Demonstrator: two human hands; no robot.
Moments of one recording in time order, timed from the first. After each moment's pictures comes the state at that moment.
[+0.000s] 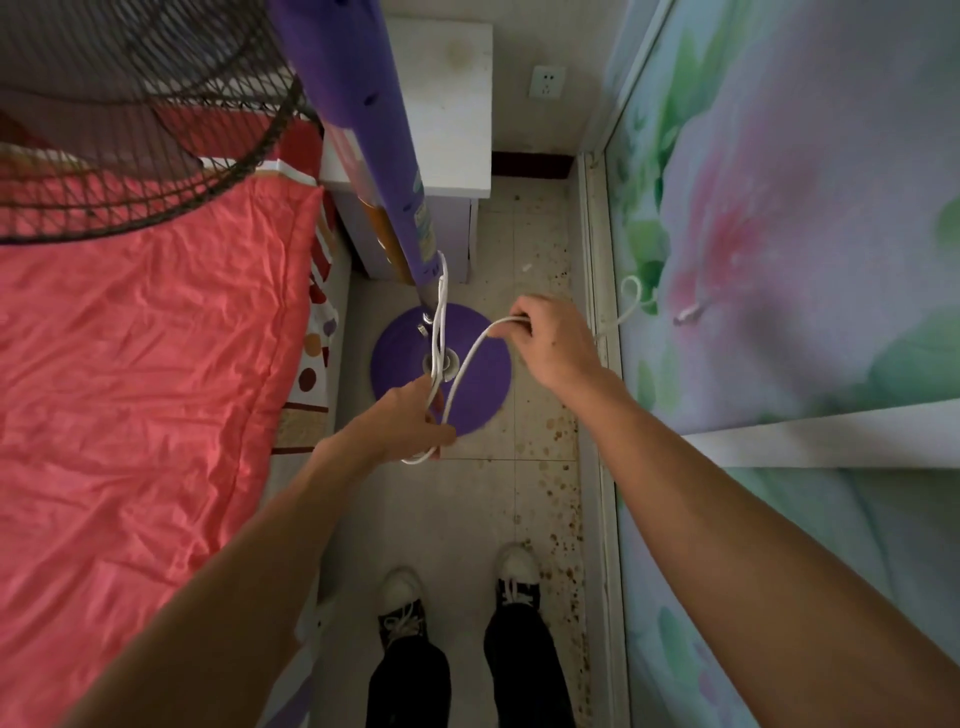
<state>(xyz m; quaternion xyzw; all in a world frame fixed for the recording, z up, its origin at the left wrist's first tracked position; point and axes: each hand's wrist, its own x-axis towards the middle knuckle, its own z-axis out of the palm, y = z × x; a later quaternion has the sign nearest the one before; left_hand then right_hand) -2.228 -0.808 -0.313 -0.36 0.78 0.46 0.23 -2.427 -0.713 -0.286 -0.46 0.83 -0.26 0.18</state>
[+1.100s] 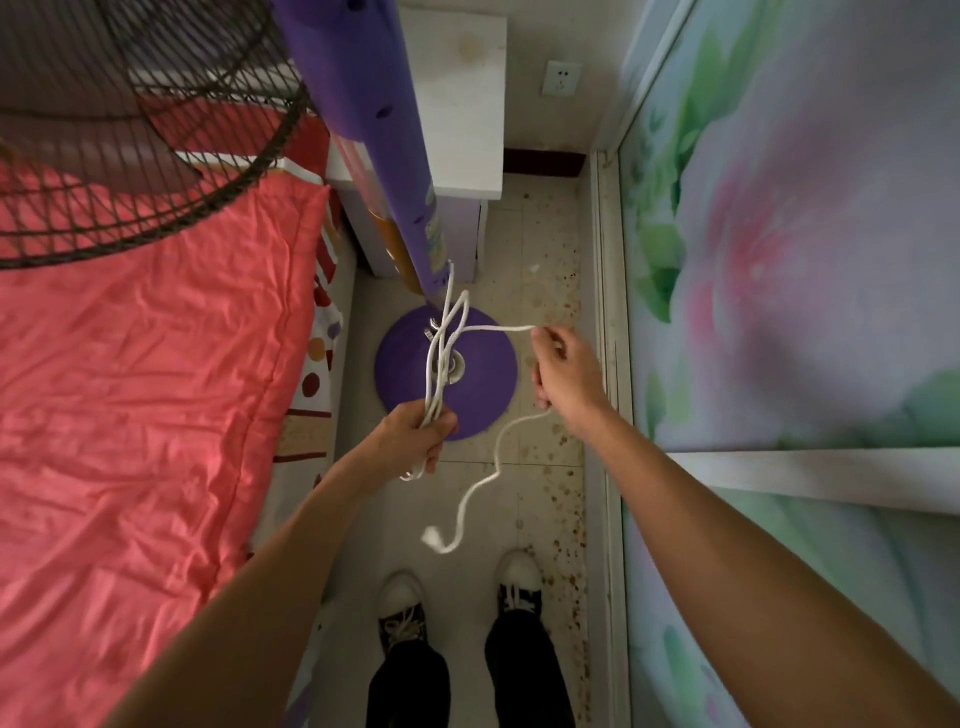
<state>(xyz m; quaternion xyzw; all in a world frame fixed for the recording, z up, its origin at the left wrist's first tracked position) -2.218 -0.803 -0.320 -0.41 0.65 0.63 0.11 -2.416 -0.703 -0.307 -0.14 0.78 -0.46 0.39</state>
